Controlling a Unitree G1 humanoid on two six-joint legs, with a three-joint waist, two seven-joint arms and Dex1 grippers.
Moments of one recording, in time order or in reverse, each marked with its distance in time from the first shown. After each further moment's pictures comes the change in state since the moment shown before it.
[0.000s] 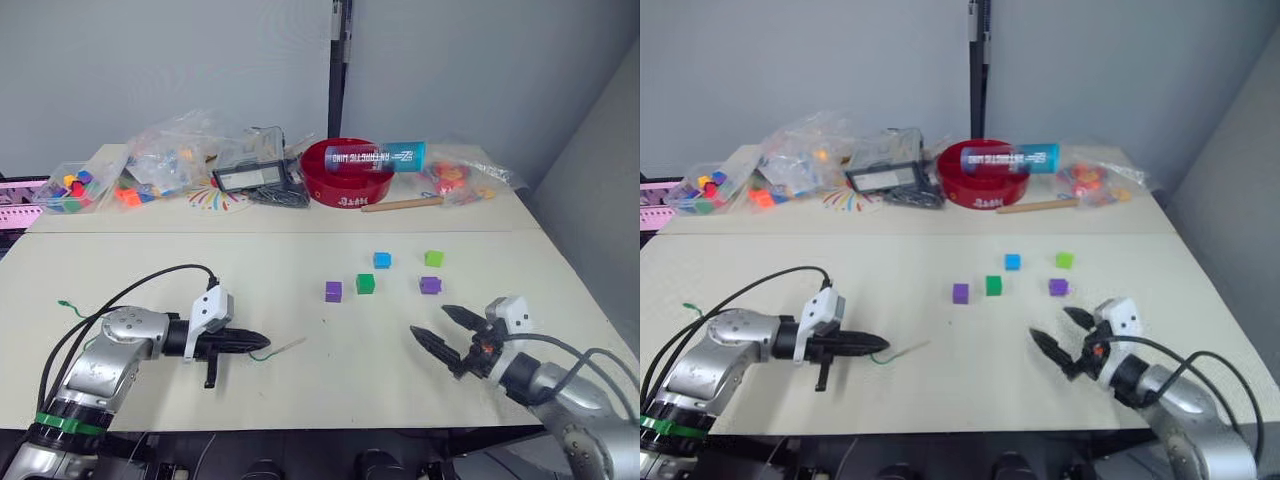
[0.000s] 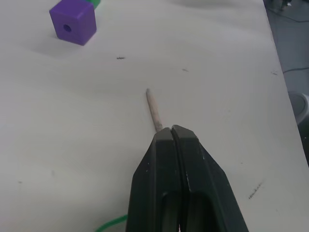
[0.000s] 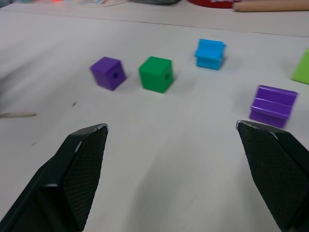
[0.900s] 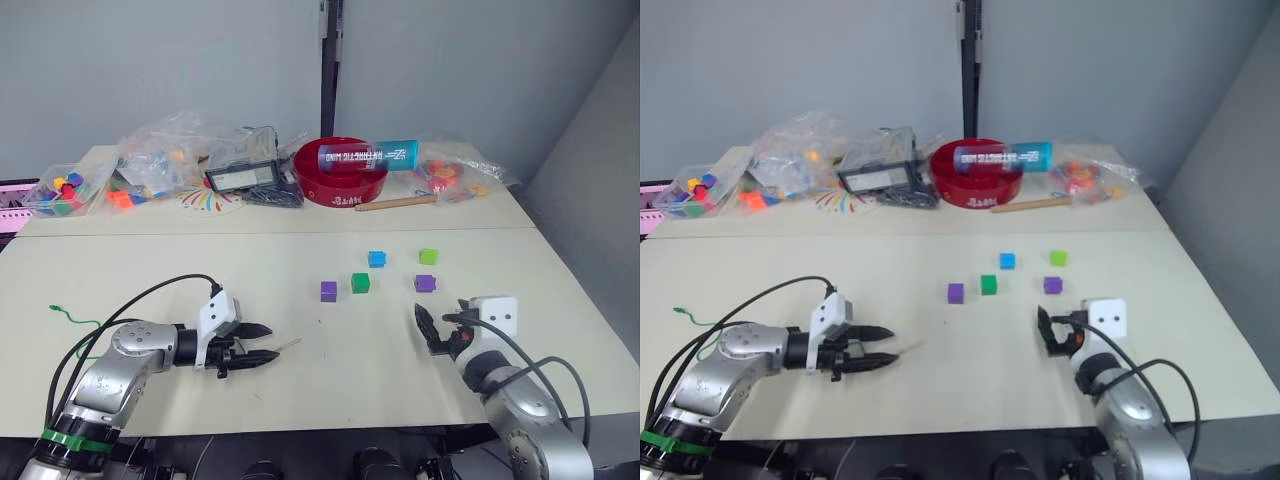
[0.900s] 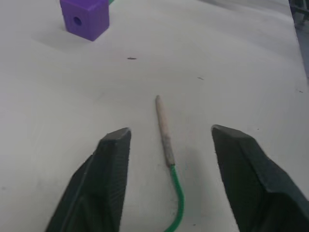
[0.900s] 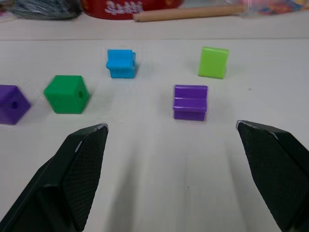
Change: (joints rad) left arm 0.073 -0.046 0.001 -0.132 -0.004 0.107 0.193; right arm 0.006 0.182 0.082 -0.120 -0.161 0.011 -0.269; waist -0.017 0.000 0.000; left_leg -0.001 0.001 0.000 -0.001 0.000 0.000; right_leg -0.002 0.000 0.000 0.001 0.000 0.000
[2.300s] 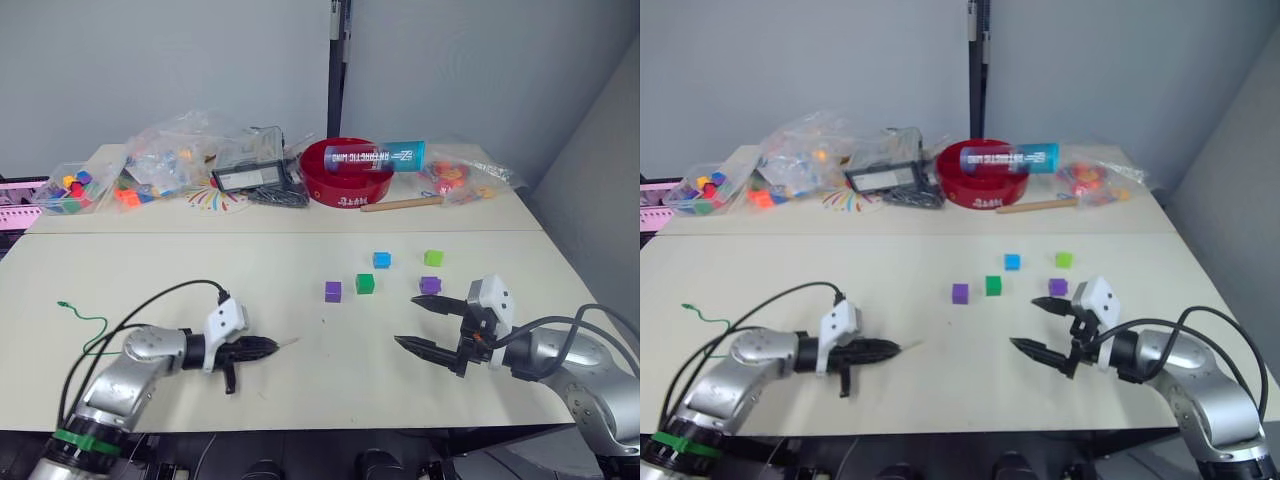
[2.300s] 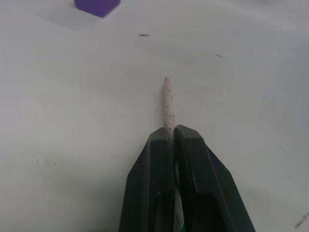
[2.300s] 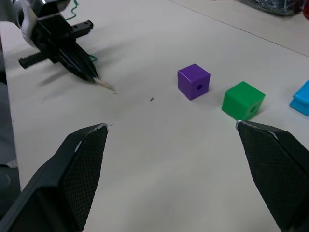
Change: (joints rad) left arm -0.082 0.056 -0.039 0.106 0.019 -0.066 -0.078; right arm -0.183 -0.426 0.016 0.208 0.213 -0.040 0.673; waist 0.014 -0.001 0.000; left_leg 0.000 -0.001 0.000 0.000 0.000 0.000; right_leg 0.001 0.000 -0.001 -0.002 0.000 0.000
